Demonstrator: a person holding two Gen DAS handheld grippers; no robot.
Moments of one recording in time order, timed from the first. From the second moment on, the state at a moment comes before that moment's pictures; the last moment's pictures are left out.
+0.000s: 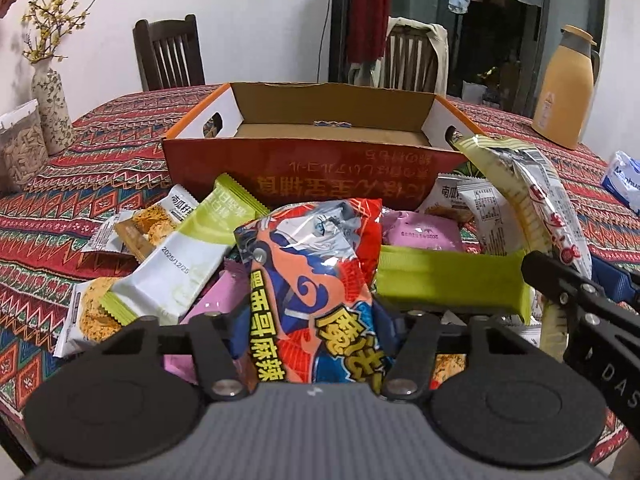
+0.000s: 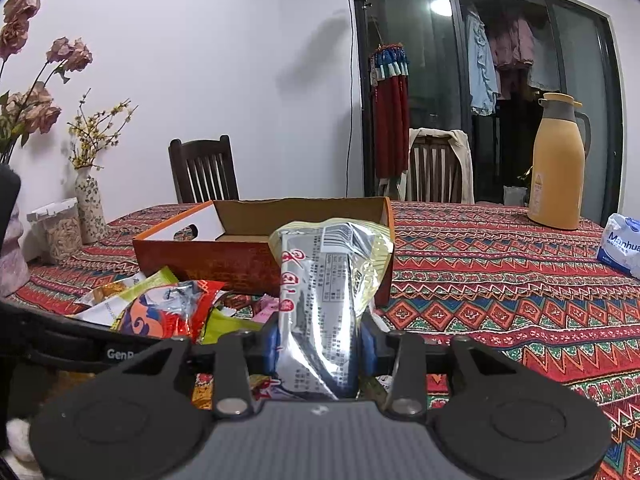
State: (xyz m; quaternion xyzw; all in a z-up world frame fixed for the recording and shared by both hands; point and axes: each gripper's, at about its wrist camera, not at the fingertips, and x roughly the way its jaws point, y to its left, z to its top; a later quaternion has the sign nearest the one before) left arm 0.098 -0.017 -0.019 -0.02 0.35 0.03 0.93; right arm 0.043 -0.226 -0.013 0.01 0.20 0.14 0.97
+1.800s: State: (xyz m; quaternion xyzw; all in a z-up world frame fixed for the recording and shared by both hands) left arm 0.275 0.082 0.041 -0.09 0.24 0.04 0.97; right arm 0.263 -0.147 0.010 0.01 0.25 0.11 0.96
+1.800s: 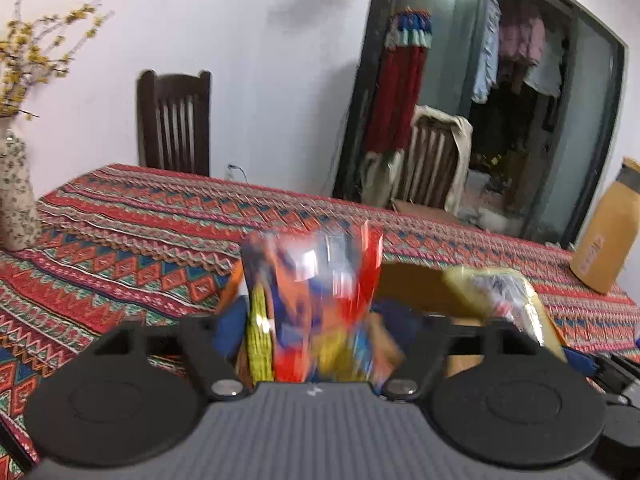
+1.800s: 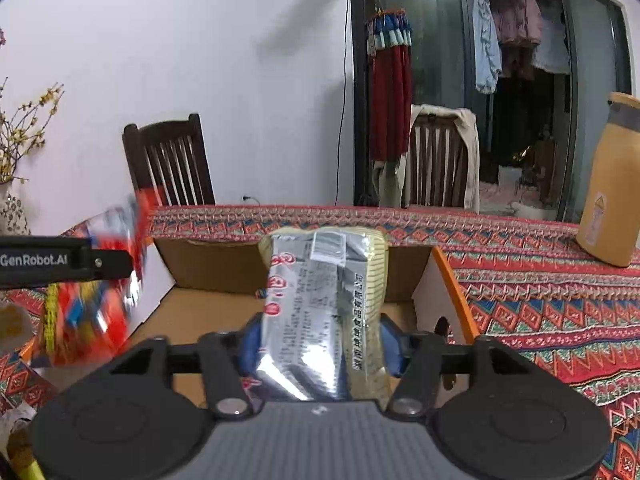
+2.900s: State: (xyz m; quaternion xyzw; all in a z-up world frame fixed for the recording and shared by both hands) left arm 0.180 0.096 0.087 -0.09 0.17 0.05 0.98; right arm 0.175 -0.168 0.068 0.02 0.13 0.09 0.99
